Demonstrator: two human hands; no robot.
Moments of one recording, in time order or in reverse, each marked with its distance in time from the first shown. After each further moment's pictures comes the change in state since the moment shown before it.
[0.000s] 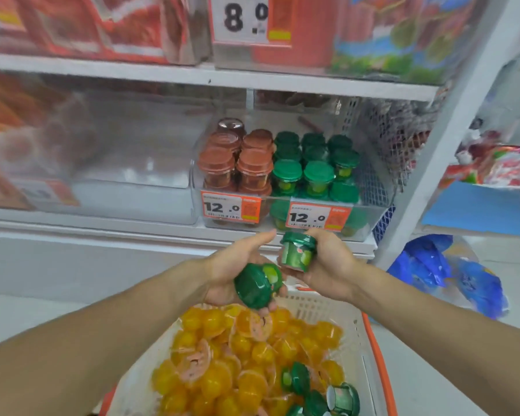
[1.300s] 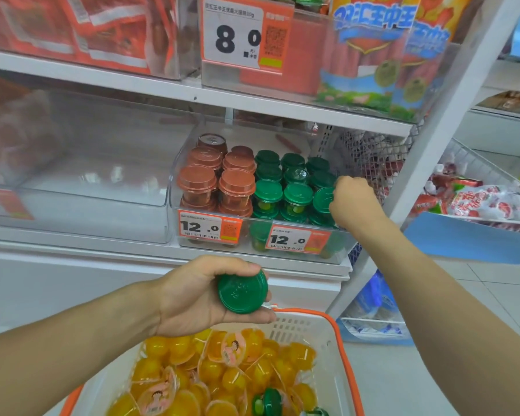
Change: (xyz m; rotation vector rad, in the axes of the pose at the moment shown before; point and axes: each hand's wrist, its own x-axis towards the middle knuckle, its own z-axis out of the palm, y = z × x) left_hand -0.036 0.013 0.004 -0.382 -0.092 0.182; right_hand 0.008 -0.132 -0.018 -1.766 0.767 -0.427
